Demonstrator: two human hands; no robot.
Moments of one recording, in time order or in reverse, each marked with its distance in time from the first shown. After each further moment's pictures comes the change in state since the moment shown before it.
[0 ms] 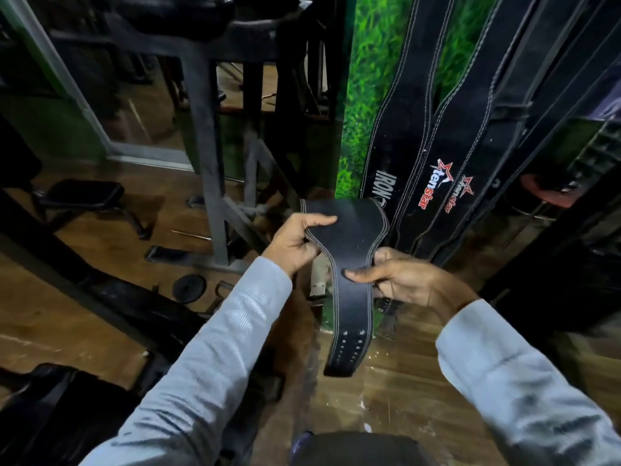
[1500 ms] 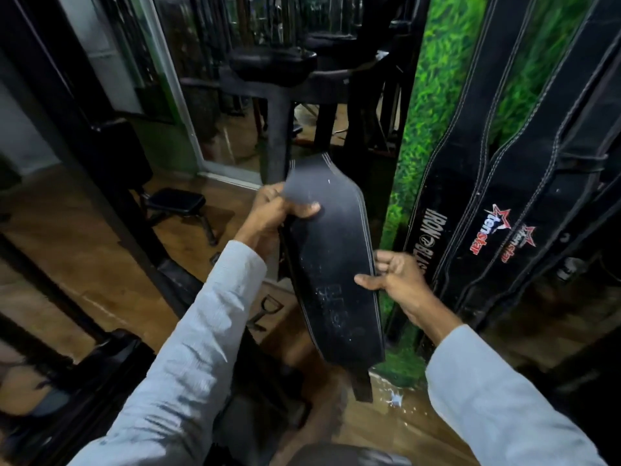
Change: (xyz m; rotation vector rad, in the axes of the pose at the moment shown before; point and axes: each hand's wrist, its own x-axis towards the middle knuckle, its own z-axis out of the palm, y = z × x) left_hand -0.079 0.088 -0.012 0.495 0.297 0.629; right_hand 0.037 -0.015 0.031 -0.194 0.157 -0.484
